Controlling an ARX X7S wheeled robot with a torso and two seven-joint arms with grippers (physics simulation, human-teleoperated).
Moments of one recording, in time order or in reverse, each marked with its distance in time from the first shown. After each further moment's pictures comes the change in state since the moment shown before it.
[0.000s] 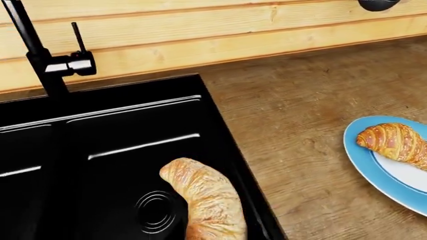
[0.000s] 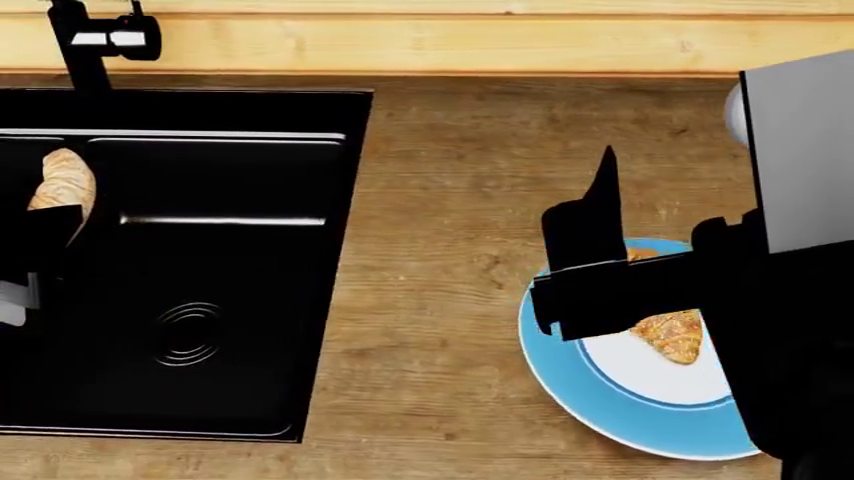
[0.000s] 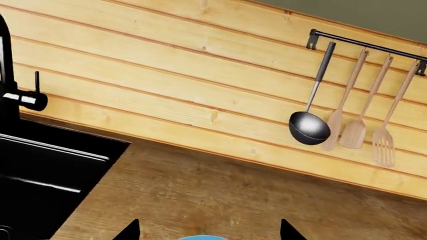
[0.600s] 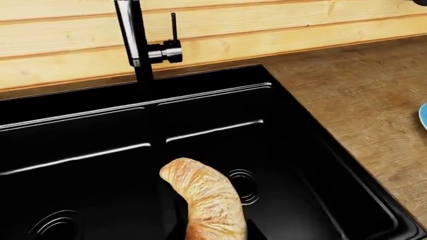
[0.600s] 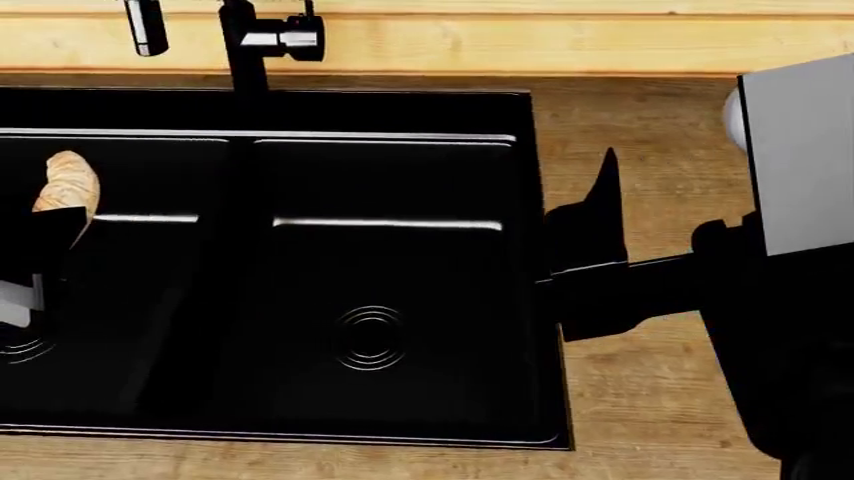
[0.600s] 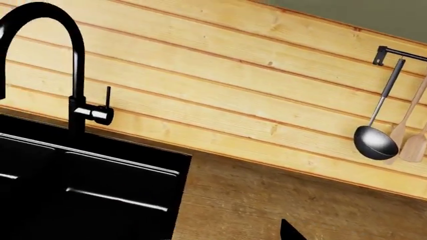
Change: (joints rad) left arm 0.005 -0.007 0.019 0.003 0.016 0.023 0.022; right arm -0.010 0.000 -0.001 0.000 -0.015 -0.002 -0.005
